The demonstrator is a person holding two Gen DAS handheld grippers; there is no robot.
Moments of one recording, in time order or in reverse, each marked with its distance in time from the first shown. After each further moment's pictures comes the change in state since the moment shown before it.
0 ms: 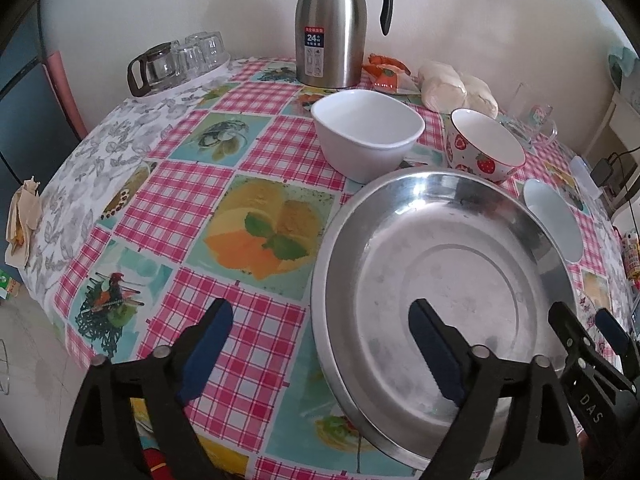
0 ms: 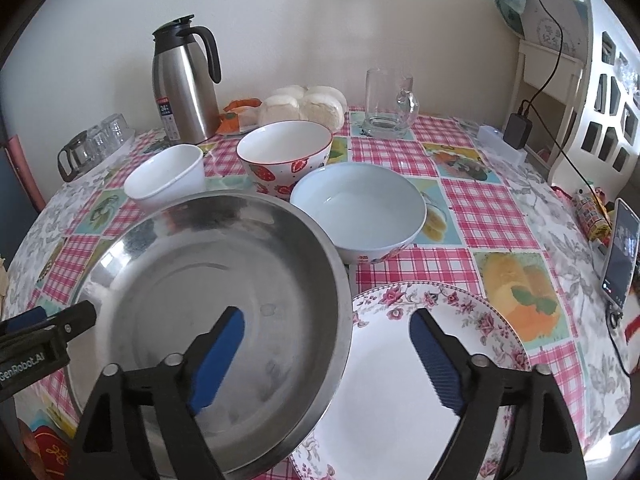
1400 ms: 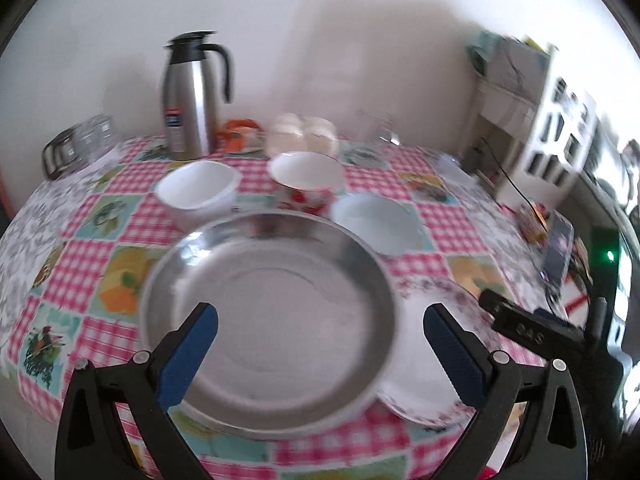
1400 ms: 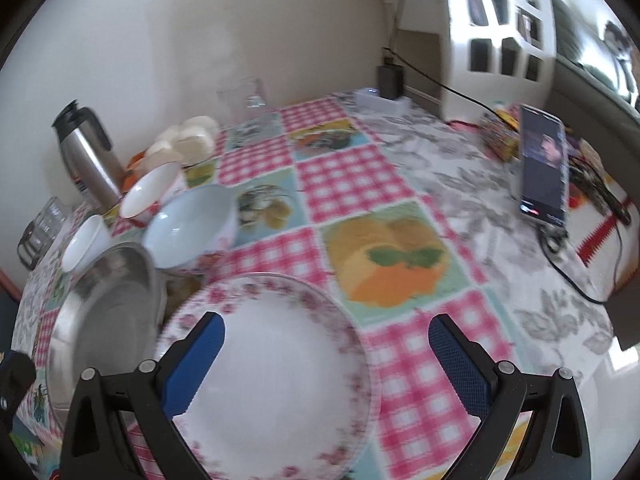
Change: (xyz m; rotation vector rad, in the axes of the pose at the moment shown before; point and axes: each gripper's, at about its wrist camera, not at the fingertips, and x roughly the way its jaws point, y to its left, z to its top) left arm -0.077 -0.107 -0.039 0.236 -0.201 -0.315; right arm -0.031 -0.142 -0.025 0.321 0.016 -0.100
